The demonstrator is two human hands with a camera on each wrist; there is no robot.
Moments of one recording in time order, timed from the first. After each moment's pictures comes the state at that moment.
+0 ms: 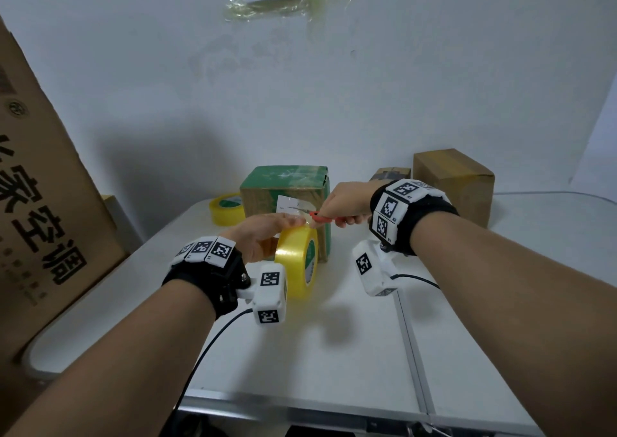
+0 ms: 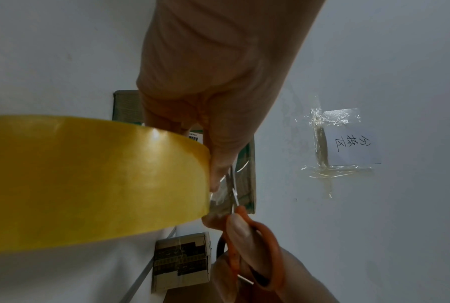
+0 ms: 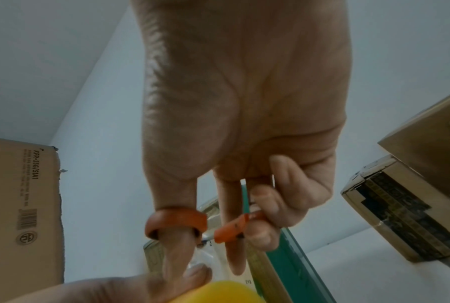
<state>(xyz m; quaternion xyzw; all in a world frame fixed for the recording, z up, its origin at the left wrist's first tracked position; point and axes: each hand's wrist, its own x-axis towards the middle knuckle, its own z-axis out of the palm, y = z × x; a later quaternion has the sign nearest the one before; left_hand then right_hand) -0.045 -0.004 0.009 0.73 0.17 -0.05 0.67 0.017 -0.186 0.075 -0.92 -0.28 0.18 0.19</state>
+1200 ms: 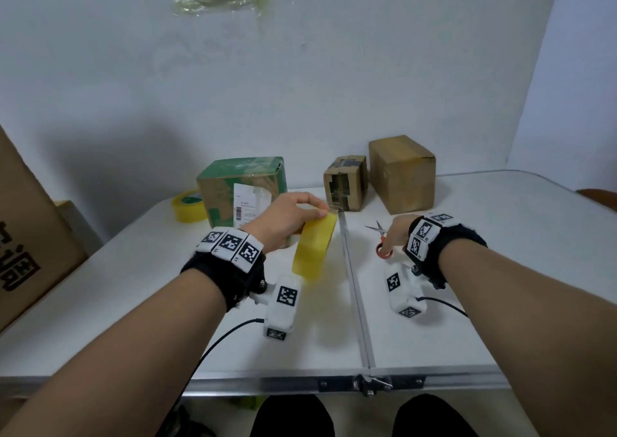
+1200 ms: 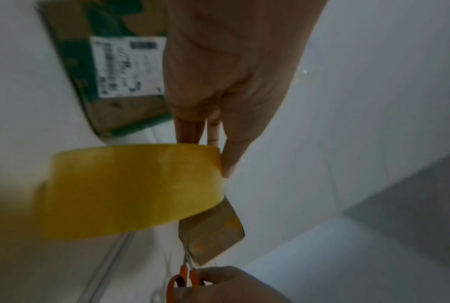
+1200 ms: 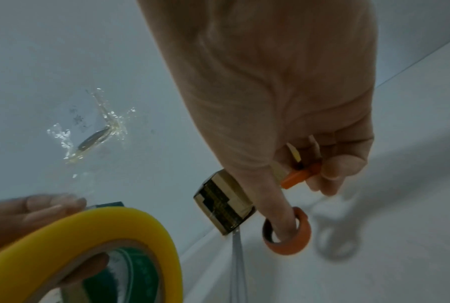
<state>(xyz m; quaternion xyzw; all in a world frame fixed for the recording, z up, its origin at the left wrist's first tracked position) -0.051 -0.121 0.020 0.81 -0.01 0.00 0.58 0.007 -0.340 -0.001 -0.99 -0.06 0.15 0.05</state>
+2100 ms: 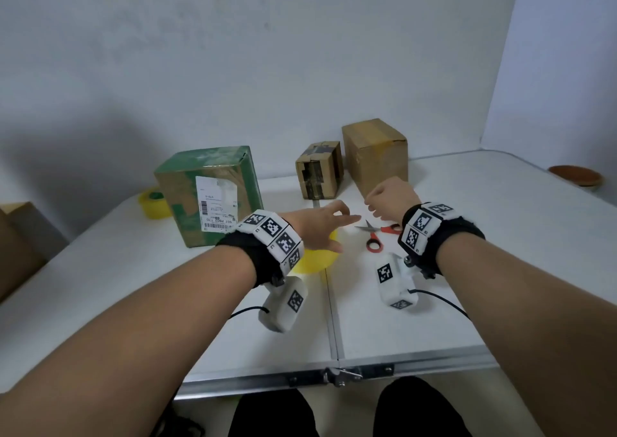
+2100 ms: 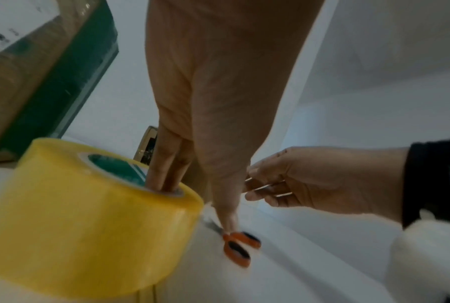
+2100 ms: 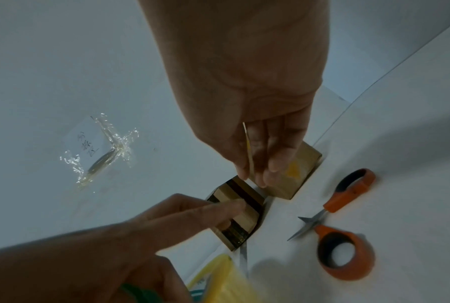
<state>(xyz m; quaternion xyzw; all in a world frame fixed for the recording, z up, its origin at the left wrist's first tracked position) -0.011 -0.201 -0.005 0.96 -0.25 -0.11 -0.08 0.041 -0.370 -0.020 -0.92 0.00 -0.03 0.40</state>
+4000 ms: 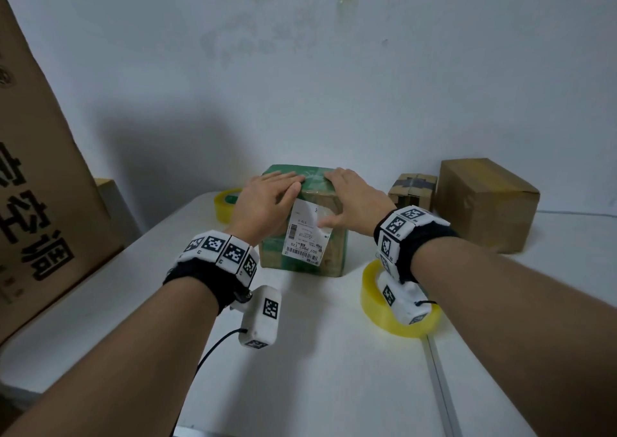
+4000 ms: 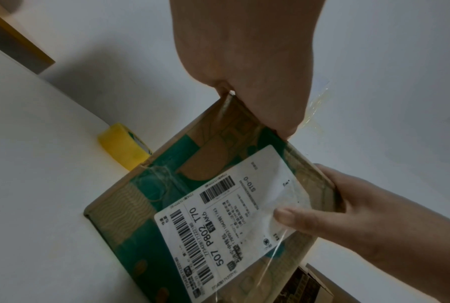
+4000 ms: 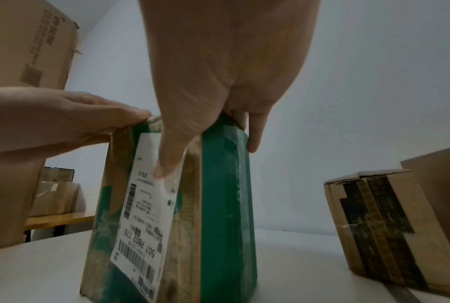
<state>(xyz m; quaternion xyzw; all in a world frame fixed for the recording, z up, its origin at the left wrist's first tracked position) -0.010 0.034 0.017 0.93 -0.01 0.33 0.17 0.067 -0.151 0.030 -0.91 -0.37 -0.12 0.11</state>
